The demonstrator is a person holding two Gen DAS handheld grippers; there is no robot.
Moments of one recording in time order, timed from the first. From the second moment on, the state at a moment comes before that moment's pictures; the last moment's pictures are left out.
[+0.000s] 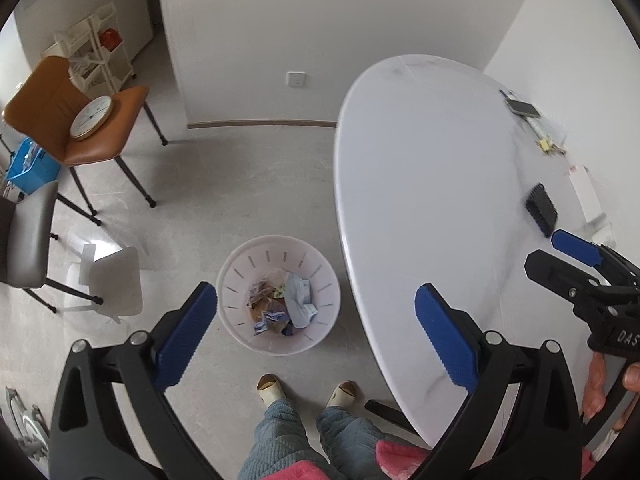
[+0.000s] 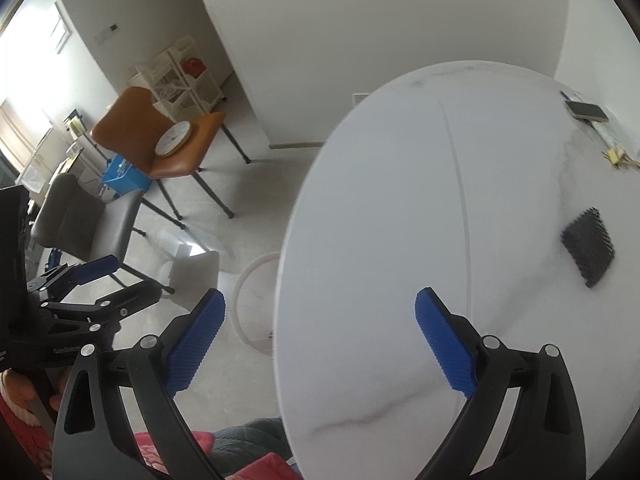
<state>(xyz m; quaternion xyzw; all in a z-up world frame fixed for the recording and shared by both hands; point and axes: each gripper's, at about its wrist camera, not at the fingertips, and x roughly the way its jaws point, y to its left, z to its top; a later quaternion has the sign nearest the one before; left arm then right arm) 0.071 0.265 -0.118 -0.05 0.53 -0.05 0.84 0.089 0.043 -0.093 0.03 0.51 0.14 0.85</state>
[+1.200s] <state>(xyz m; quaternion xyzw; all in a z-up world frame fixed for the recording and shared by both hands) 0.014 0.100 -0.164 0.02 0.58 -0.11 0.81 -0.082 -0.144 -0.231 0.01 0.61 0.14 0.78</state>
